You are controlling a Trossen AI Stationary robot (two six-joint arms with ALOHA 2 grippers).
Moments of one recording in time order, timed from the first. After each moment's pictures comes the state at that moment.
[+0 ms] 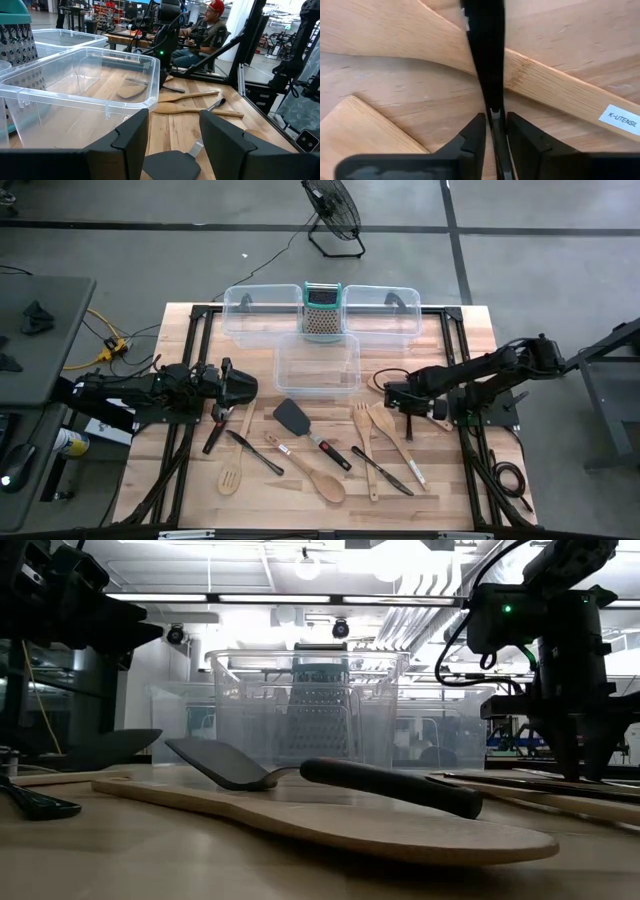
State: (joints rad) left arm -0.03 0.01 0.02 0.00 -0.03 -0.16; right arm 0.02 1.41 0.61 -0.78 -0.05 1.82
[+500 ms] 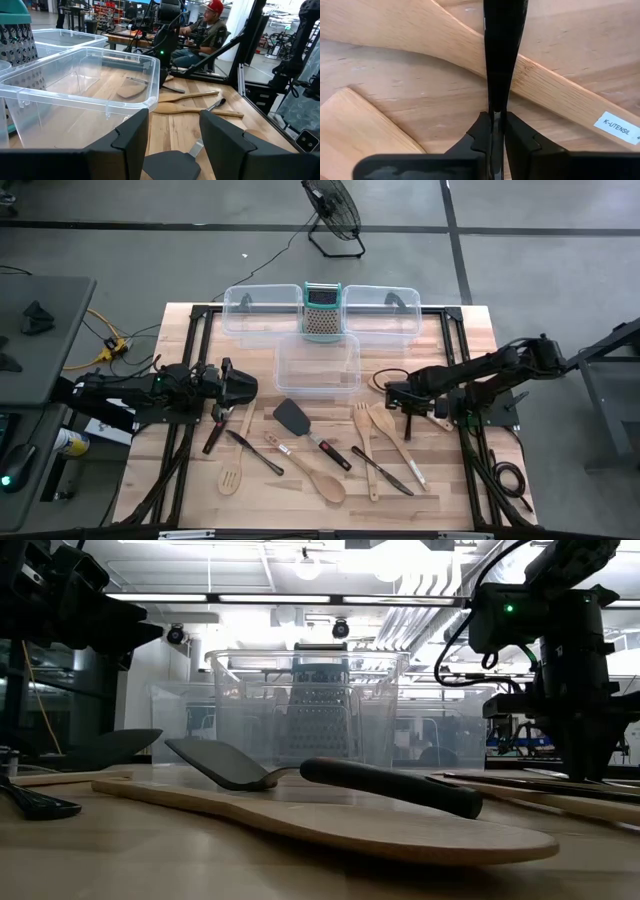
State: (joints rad) left arm -0.03 0.01 0.02 0.00 -0.03 -0.16; right arm 0.02 1.40 0.61 -0.78 -0.05 1.76
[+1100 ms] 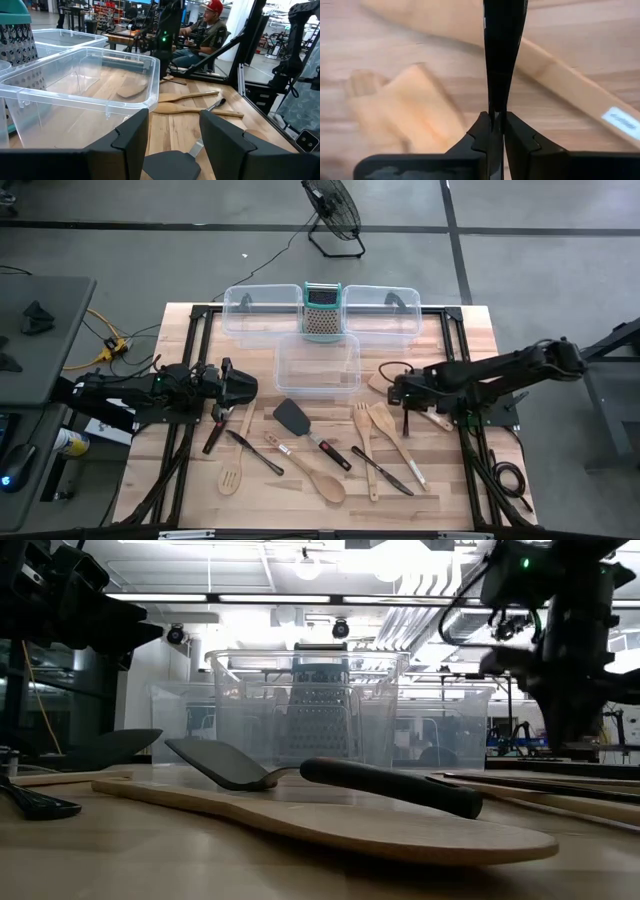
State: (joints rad) left arm -0.03 0.01 0.02 0.00 -0.03 -0.16; right arm 0.03 1.17 0.61 -0.74 -0.04 1.71
